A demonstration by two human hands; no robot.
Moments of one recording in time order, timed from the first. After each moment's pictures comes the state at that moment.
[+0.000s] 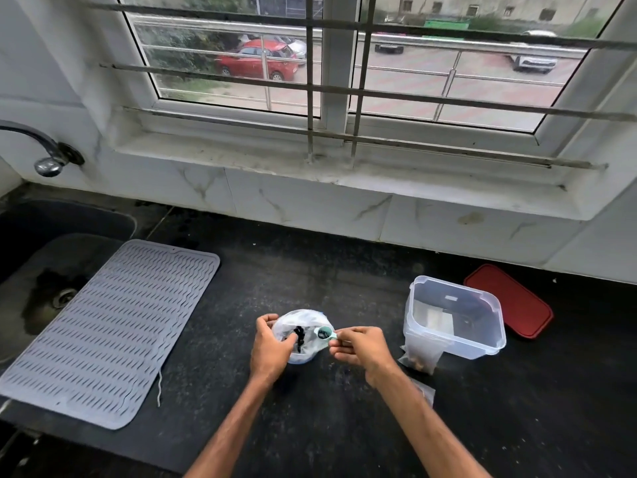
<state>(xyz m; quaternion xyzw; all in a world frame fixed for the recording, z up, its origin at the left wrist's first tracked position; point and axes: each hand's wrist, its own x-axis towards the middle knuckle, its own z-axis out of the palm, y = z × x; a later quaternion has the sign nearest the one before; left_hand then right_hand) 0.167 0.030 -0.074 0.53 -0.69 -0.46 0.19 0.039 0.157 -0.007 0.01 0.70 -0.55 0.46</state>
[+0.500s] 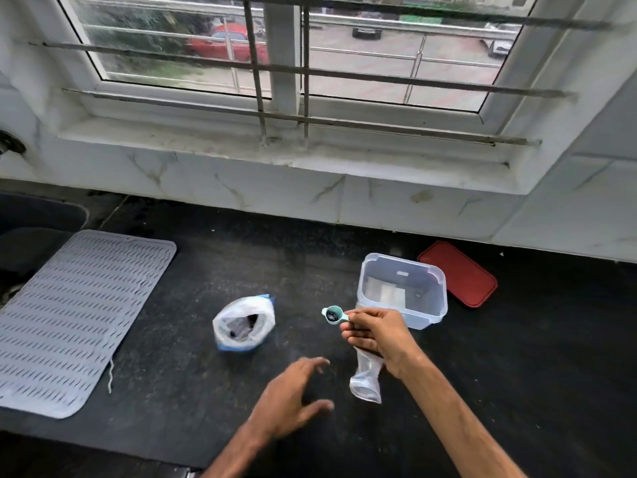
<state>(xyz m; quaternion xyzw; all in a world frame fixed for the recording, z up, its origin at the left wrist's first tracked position) 0.169 0.174 -0.070 0.17 -0.91 -0.37 0.03 -0.016 0.270 0.037 -0.02 0.66 -0.60 0.46</state>
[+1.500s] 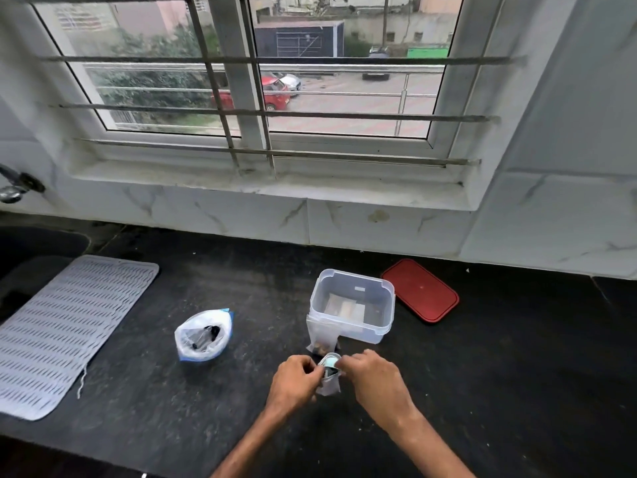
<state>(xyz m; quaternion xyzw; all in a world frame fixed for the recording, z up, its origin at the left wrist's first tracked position) 0.060 0.265 -0.012 0.45 -0.77 -0.45 0.01 -0.054 0.391 -0.001 -0.54 0.82 -0.19 0.04</state>
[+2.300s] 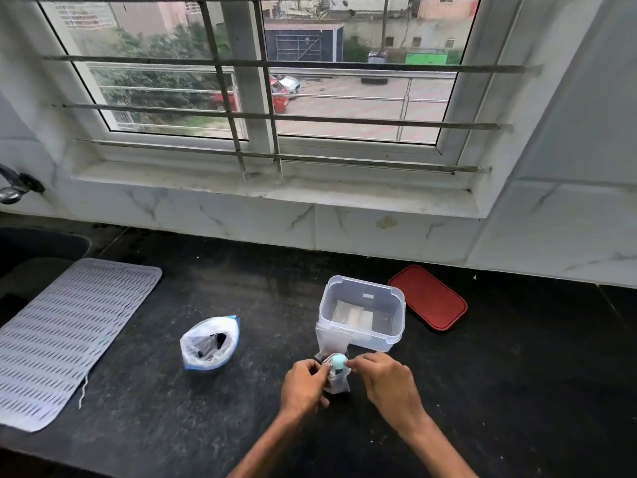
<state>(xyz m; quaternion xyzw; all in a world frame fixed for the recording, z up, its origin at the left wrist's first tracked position) 0.052 0.252 -0.030 0.49 -0.68 -0.54 0.04 -0.065 0.378 -0.026 -0.51 0.82 -0.24 0.00</state>
